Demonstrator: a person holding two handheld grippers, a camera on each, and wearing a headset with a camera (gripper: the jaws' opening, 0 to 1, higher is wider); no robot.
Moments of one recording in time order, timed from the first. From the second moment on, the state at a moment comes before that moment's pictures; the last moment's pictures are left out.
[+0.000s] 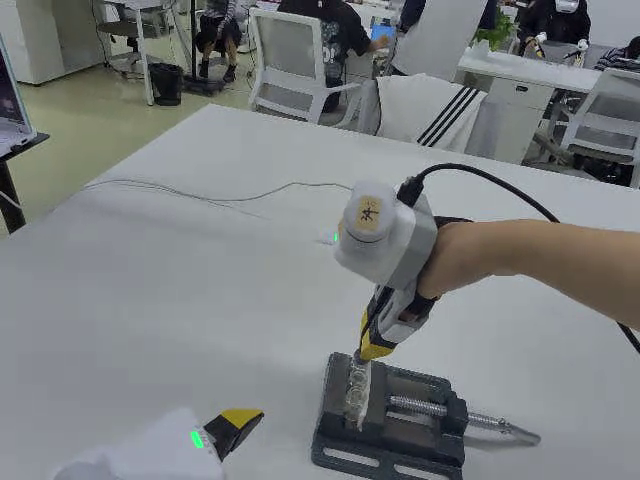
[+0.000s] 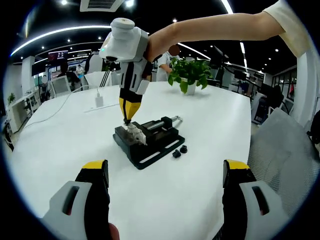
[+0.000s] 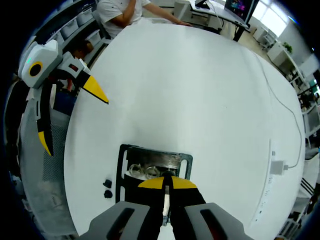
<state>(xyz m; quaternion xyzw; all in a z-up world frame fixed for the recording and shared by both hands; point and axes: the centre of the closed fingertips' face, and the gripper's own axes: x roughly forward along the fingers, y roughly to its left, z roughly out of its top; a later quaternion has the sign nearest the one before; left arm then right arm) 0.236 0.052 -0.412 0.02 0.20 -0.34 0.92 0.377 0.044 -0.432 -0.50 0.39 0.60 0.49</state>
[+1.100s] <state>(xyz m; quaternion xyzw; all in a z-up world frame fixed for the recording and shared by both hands) 0.232 0.055 -0.424 0.03 0.21 -0.35 0.91 0.349 0.004 -0.424 -0.43 0.35 0.61 0.57</state>
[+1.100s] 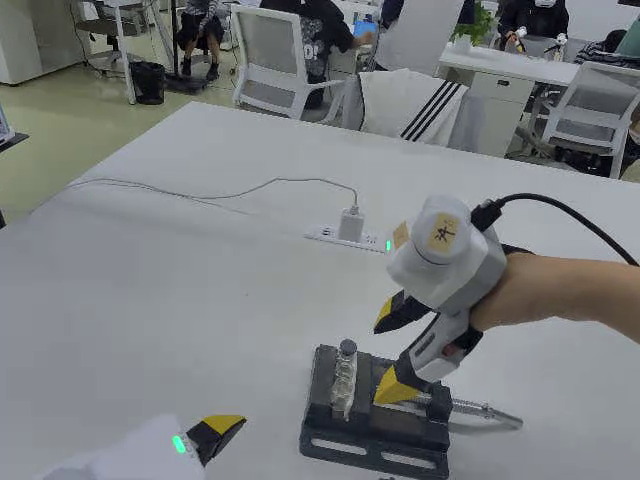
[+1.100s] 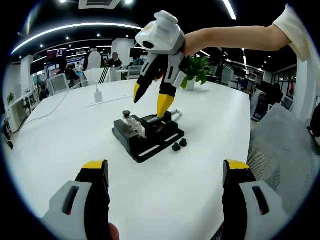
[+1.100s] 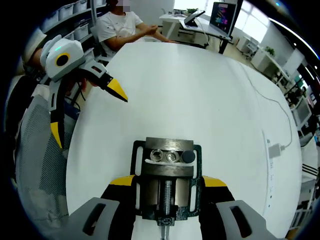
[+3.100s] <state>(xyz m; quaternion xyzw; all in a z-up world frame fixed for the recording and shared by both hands) 0.224 0.059 -0.434 0.03 0.22 -0.35 0.91 0.270 -0.022 -0.487 -0.34 0.36 0.60 0.63</state>
